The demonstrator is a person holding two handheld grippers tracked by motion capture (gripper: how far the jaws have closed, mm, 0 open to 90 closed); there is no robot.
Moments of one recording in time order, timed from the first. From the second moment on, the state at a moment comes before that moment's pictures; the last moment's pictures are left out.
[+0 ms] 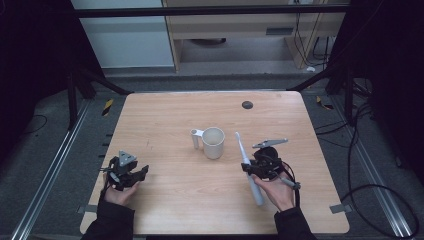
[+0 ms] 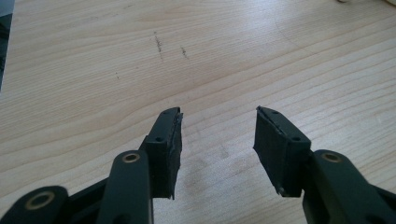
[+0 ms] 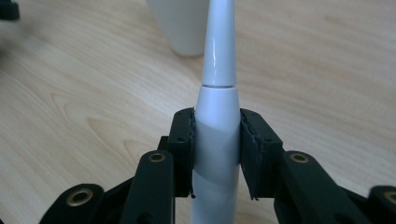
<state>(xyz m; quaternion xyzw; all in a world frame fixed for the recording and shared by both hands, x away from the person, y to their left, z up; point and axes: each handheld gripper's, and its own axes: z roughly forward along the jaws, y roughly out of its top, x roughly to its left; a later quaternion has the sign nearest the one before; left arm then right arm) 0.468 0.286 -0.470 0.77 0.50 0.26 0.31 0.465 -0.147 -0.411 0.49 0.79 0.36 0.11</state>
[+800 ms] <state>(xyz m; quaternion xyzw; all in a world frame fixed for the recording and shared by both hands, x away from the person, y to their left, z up) 0.468 0.287 -0.470 0.77 0.50 0.26 0.31 0.479 -0.142 -0.372 0.48 0.65 0.55 0.23</state>
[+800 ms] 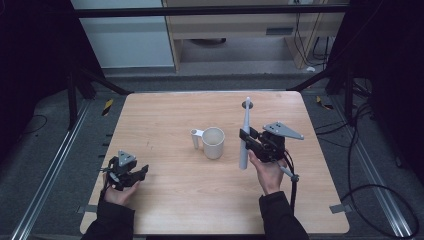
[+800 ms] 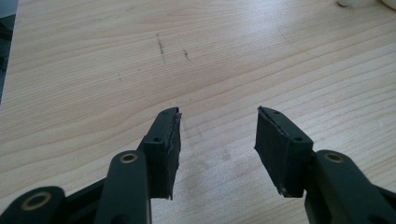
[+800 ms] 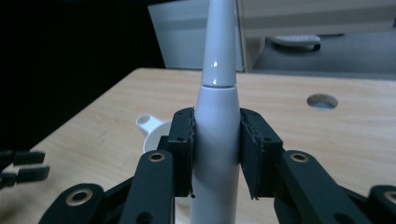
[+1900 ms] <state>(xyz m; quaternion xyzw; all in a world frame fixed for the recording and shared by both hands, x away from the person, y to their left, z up) 0.468 0.290 -0.470 0.76 0.50 0.26 0.32 0.533 -0.101 -0.358 0.47 0.57 0.61 0.28</state>
